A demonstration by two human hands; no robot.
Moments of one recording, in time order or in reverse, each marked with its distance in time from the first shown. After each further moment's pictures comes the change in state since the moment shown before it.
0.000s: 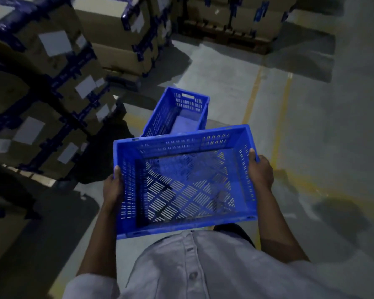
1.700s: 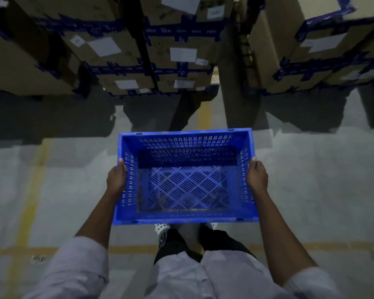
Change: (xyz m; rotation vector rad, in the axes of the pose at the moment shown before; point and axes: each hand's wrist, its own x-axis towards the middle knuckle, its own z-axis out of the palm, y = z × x) left_hand 0.147 0.108 0.264 -0.348 0.766 -0.697; right_hand 0.457 -0.459 0.309 -0.348 -0.826 -0.718
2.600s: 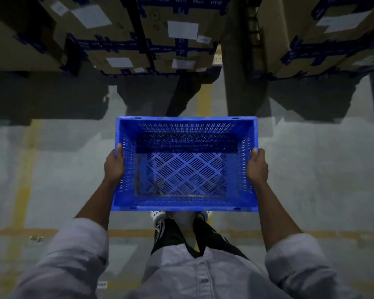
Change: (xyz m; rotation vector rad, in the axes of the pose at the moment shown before) left_hand -0.013 0.035 0.023 0.162 0.002 0.178; right_hand 0.038 -0.002 0.012 -0.169 -0.011 -0.053
